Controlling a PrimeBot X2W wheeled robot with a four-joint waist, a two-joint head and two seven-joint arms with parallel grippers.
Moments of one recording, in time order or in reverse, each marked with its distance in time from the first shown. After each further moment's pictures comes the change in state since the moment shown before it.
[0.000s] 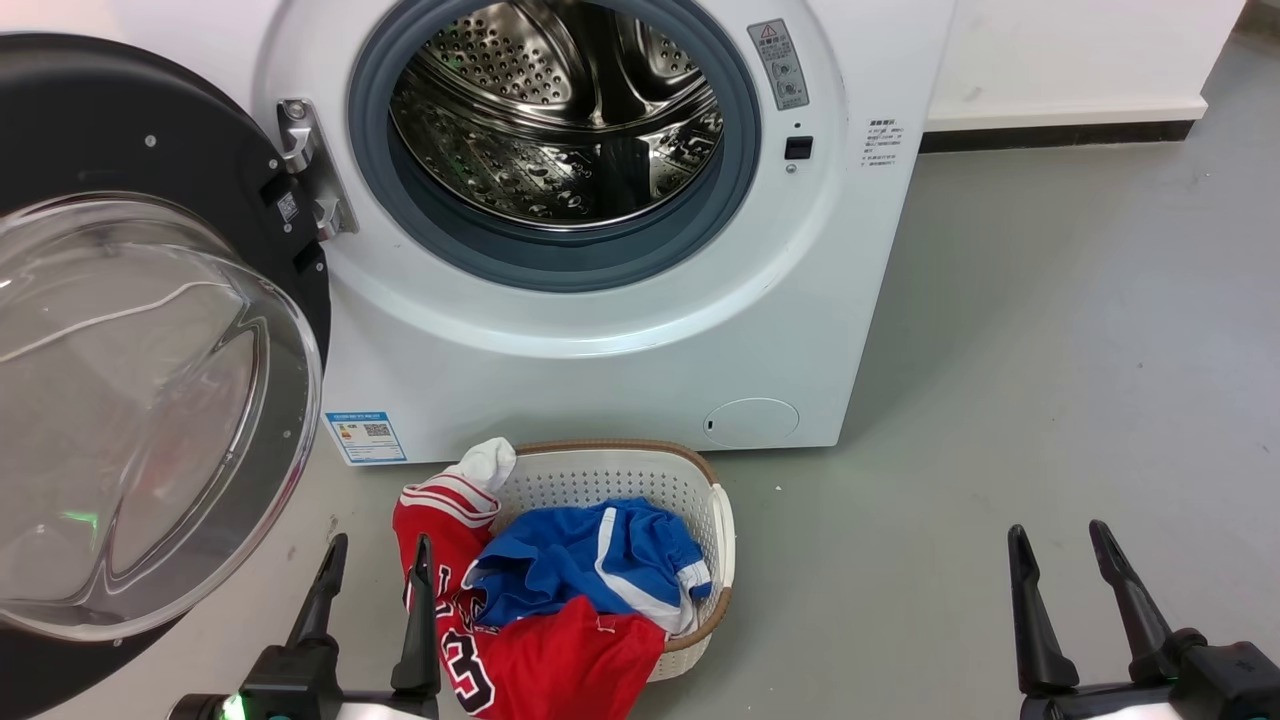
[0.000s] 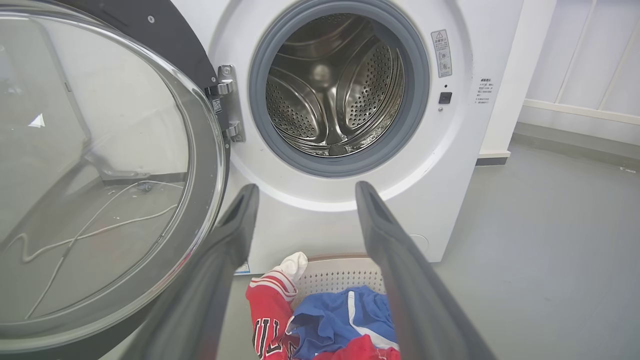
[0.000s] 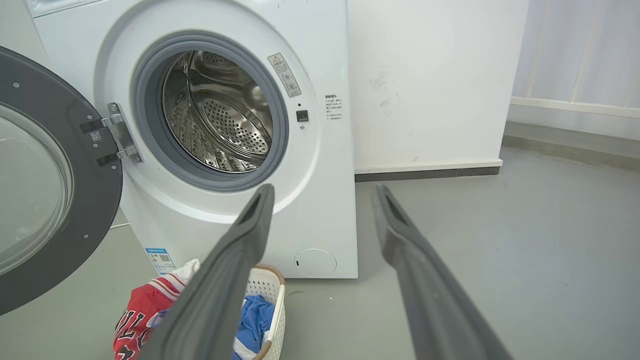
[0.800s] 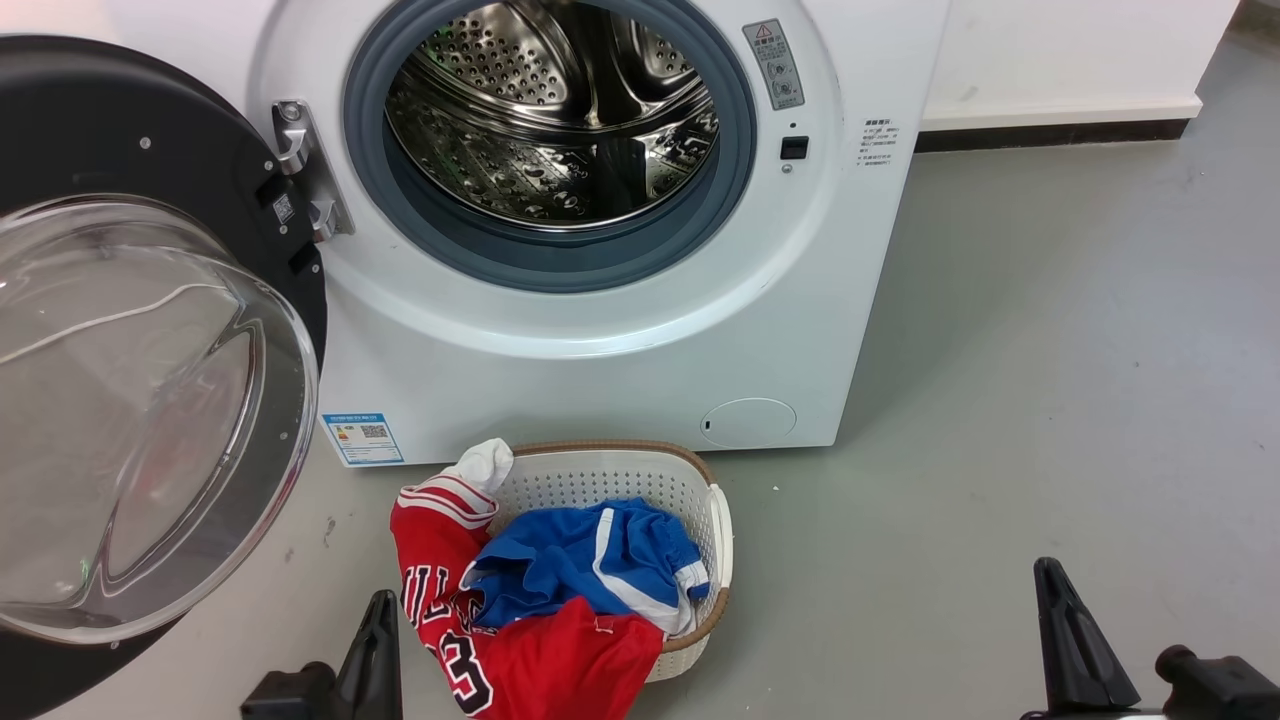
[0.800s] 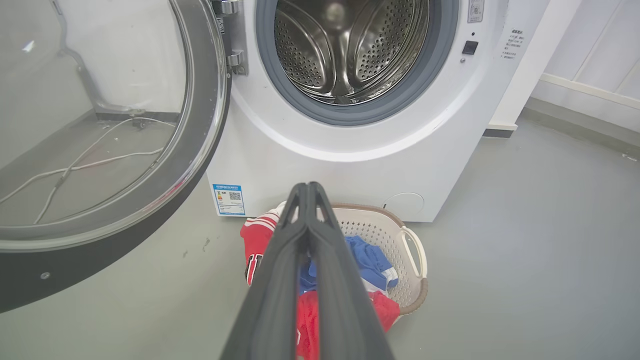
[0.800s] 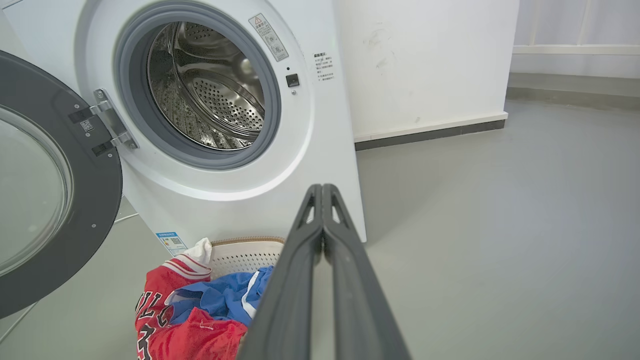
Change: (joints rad) left arm 0.015 -0.001 -0.001 0.117 -0.077 0.015 0.029; right arm 0.008 -0.001 0.005 0.082 0.078 0.000 0.017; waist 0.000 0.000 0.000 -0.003
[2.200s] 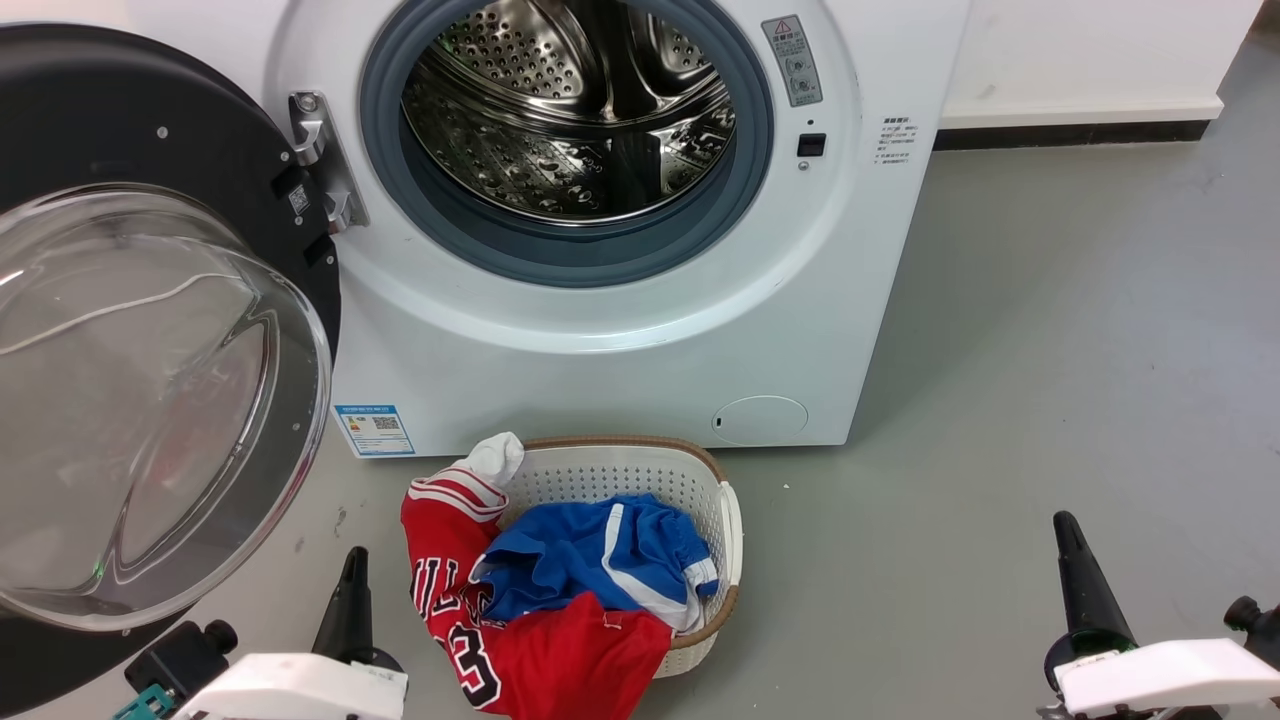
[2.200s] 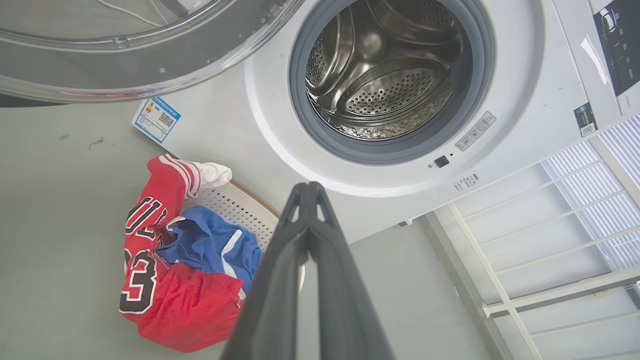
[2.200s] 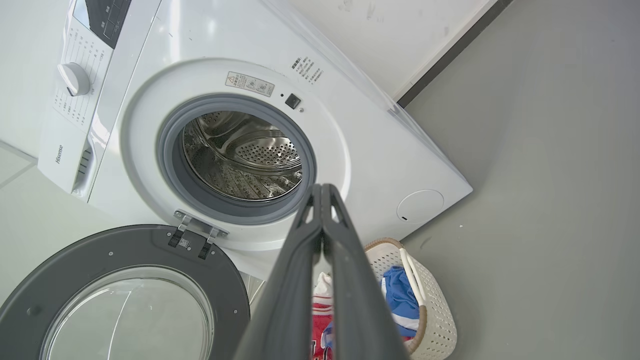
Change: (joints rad) left arm -0.112 0.000 0.066 0.050 -0.732 -0.062 0.172; right arm -0.128 -0.026 -0.010 0.093 0.733 0.000 0.144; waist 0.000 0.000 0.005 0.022
